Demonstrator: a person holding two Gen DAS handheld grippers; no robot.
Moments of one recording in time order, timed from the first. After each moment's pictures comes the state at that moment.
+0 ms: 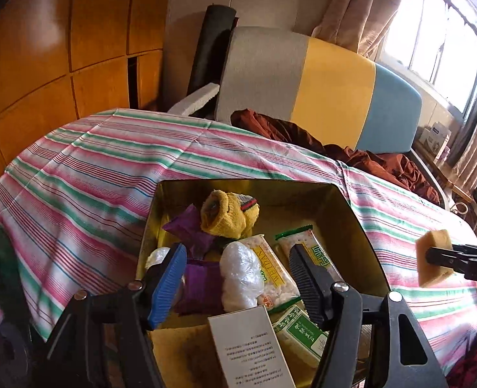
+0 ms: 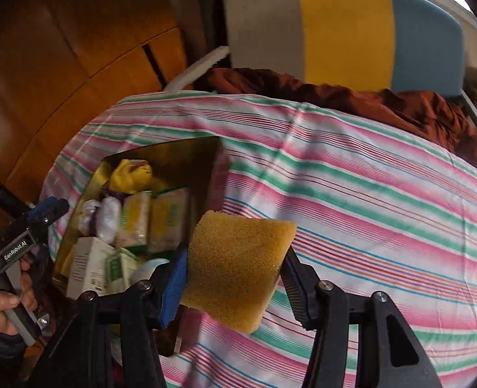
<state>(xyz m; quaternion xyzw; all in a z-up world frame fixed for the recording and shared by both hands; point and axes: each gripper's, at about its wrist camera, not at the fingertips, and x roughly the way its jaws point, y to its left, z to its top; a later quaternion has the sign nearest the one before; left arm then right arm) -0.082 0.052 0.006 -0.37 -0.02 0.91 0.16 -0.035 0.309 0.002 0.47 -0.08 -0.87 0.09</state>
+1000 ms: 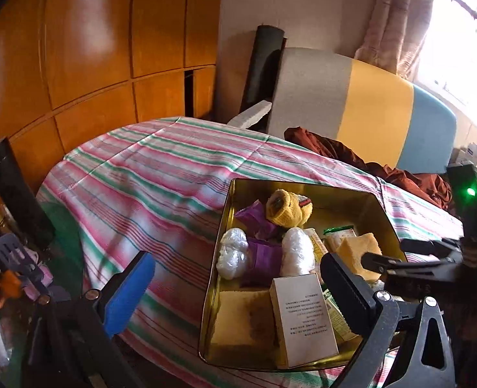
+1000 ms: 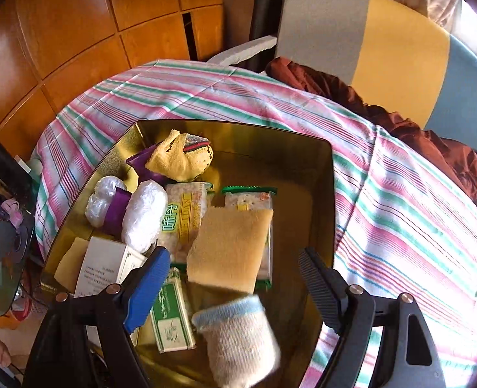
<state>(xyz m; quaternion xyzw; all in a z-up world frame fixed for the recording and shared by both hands) -0.028 0.006 0.018 -0.35 -0.03 0.94 0.05 -0.052 0.217 -0.029 0.48 0.00 -0.88 0.06</state>
